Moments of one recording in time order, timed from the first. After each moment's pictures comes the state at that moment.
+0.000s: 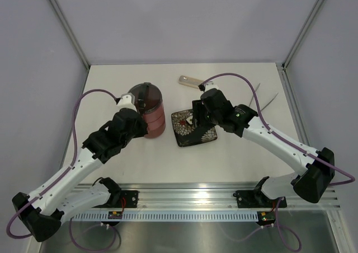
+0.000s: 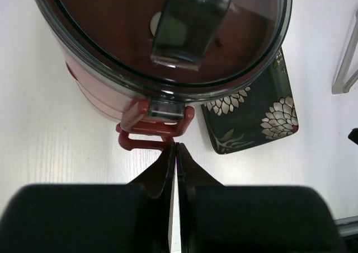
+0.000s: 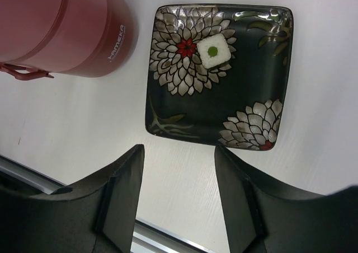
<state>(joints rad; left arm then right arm) -0.68 0.90 0.91 -0.64 -0.36 -0.67 0.80 1.36 1.26 -0.65 0.19 0.47</state>
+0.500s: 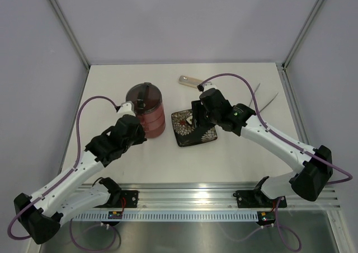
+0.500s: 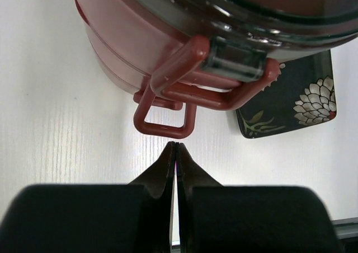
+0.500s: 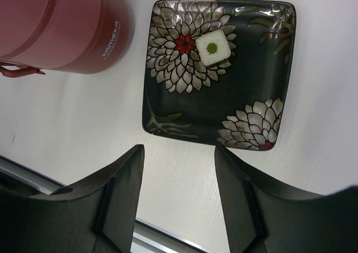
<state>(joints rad) -0.68 0.87 0.79 -0.66 -0.36 -0.72 0.79 1.38 1.26 -0.65 0.17 0.46</state>
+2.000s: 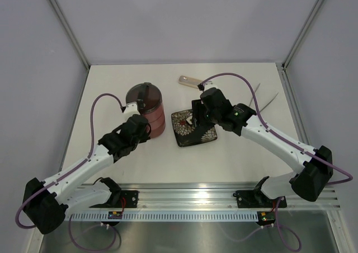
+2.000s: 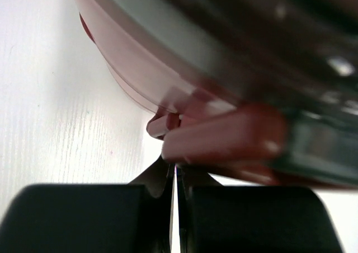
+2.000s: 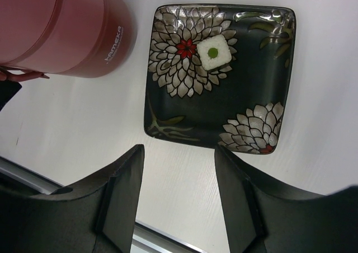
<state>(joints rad) -0.68 0.98 0.72 -0.52 -0.46 -0.72 0.78 1.38 1.26 -0.63 0.17 0.46</state>
